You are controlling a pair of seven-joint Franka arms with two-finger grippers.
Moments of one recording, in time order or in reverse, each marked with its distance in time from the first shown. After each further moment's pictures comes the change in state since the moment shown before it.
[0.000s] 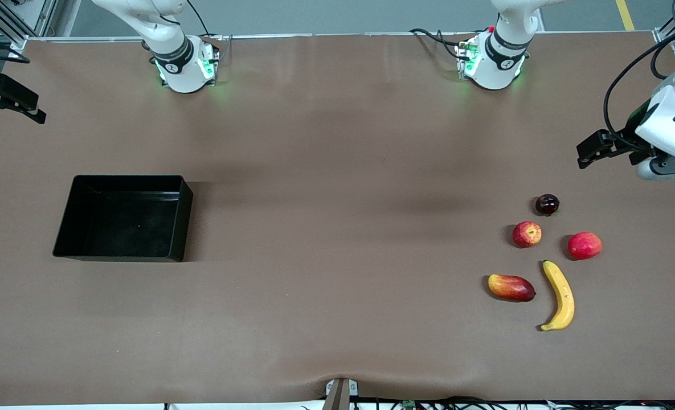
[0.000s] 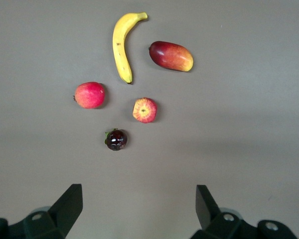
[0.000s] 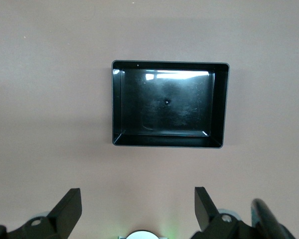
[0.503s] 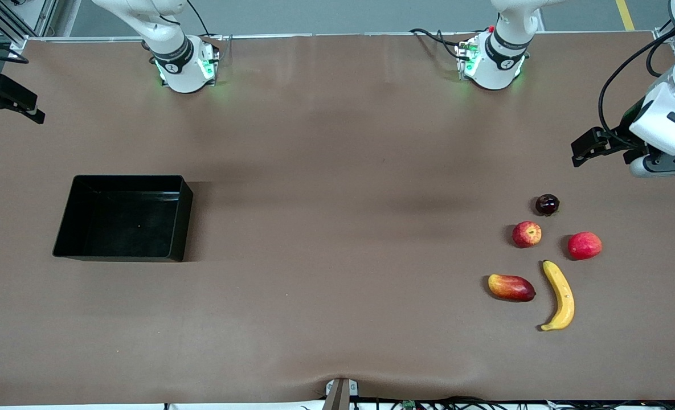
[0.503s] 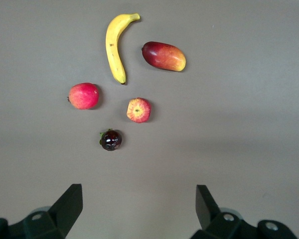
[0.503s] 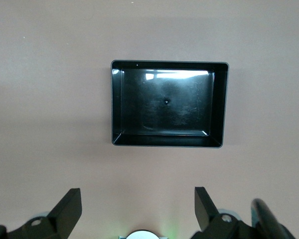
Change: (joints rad) left arm -0.001 -0.002 -0.013 0.009 -0.010 -0.001 0.000; right arm -0.003 0.000 0.000 0.000 0.001 -0.001 0.000
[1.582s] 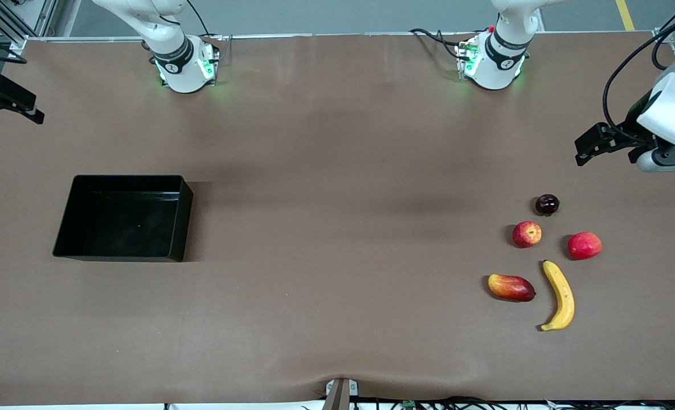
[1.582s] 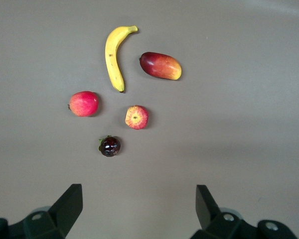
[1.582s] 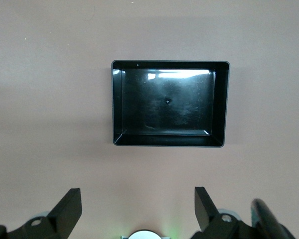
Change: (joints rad) left arm -0.004 -0.001 -0.002 0.034 -0.003 0.000 0.001; right arm -0.015 0.002 -0.001 0.000 0.013 0.000 -0.003
